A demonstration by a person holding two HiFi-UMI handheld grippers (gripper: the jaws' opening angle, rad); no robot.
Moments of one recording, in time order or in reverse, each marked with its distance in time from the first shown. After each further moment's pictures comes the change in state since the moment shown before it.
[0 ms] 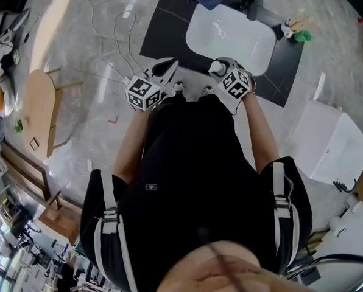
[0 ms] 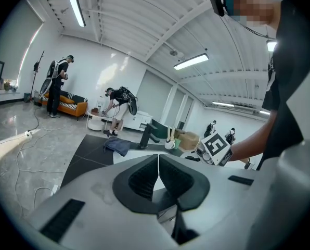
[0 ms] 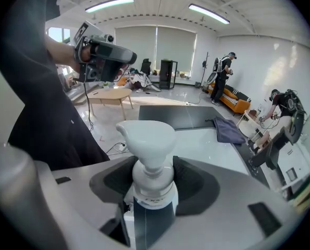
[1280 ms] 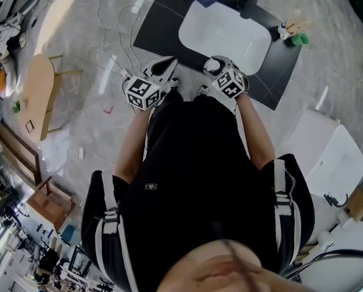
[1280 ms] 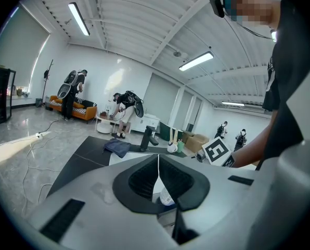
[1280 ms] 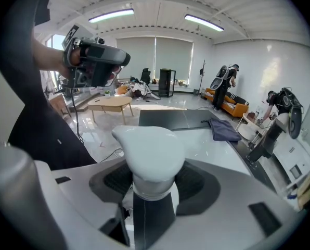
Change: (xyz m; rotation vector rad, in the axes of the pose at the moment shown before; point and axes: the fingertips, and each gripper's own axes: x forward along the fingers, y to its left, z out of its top) left arm 0.021 -0.053 0.002 -0.003 -0.038 0.119; right arm -0.021 -0.005 -0.023 0.019 -0.105 0.001
